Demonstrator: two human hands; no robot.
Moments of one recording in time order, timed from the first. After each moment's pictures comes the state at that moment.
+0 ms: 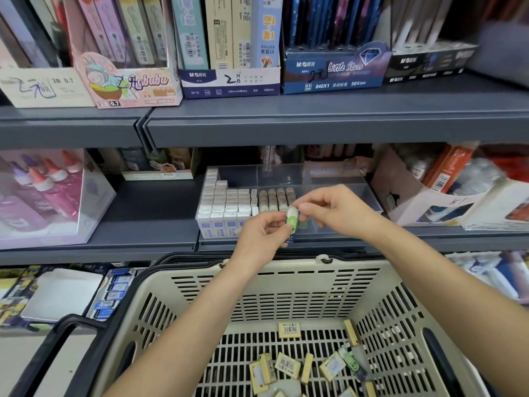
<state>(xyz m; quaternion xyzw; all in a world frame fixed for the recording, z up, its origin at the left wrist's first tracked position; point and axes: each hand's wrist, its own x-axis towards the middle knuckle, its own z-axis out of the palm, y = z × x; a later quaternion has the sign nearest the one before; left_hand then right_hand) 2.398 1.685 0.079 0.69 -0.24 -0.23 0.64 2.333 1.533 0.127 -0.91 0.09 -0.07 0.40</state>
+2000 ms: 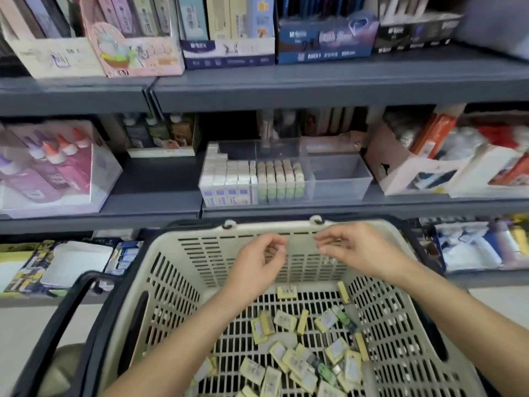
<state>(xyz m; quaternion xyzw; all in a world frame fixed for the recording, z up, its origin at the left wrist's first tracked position) 2.333 1.746 0.034 0.79 -0.35 -0.18 0.47 2.229 1.563 0.081 -0.93 0.14 -0.01 0.35</state>
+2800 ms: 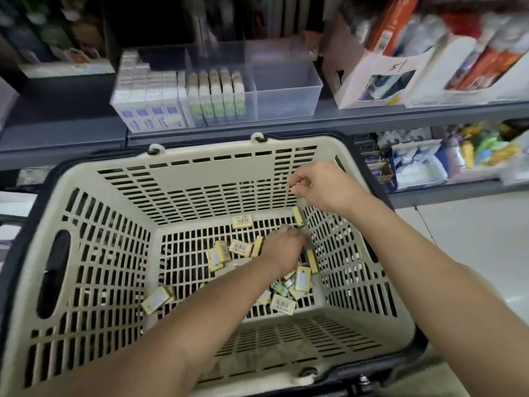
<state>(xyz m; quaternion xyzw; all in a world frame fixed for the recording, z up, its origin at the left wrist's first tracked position) 2.228 1.657 -0.108 0.80 -0.56 -0.21 0.08 2.200 1.545 0.043 -0.93 0.23 0.05 0.27</state>
